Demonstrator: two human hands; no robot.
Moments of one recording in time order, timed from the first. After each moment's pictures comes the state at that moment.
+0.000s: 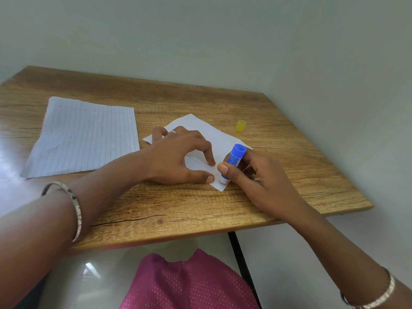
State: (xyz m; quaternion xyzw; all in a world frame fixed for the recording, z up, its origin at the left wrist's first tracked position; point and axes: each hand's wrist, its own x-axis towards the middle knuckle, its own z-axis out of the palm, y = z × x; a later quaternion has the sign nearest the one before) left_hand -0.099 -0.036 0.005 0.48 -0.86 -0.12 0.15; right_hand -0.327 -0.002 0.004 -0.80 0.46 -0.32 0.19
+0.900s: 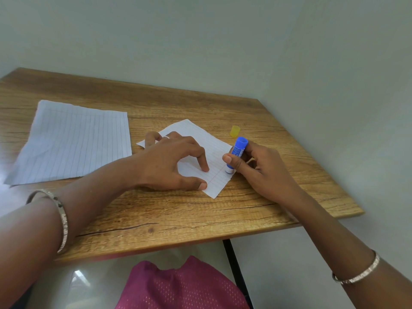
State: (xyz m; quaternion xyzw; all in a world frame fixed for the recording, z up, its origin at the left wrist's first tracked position) left_hand -0.098 -0.037 0.006 0.48 -0.85 -0.13 0.13; right_hand -0.346 -0.042 0.006 -0.80 0.48 -0.32 0.14
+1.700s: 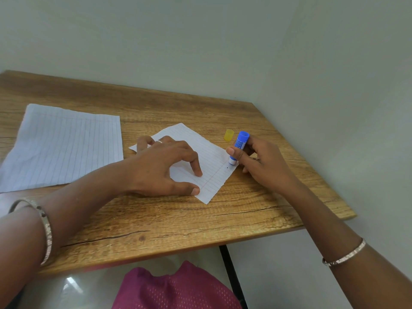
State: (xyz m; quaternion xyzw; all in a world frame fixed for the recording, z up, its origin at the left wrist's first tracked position) left_hand -0.097 -0.037 0.006 0.48 -0.86 -0.14 0.14; right_hand -0.362 -0.070 0.013 -0.77 0.52 -0.32 0.15
